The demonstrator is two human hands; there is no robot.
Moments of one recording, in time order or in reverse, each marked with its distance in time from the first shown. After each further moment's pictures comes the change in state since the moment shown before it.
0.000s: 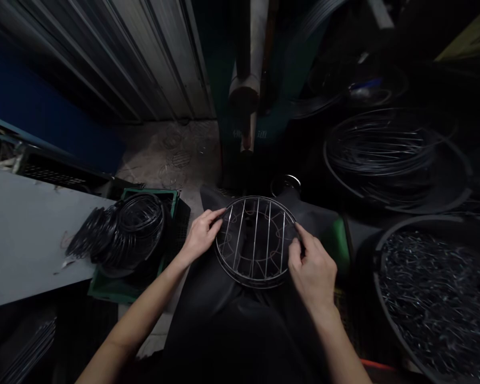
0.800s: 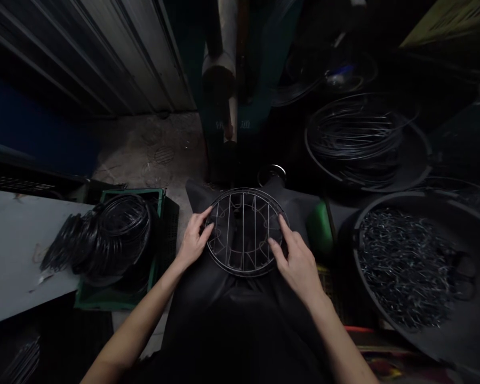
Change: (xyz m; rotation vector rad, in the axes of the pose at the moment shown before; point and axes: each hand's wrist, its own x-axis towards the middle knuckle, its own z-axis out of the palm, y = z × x) left_hand -0.023 -0.025 0.029 -0.149 -0.004 -0.009; right_hand -0.021 0.021 0.000 0.069 -0.335 0.032
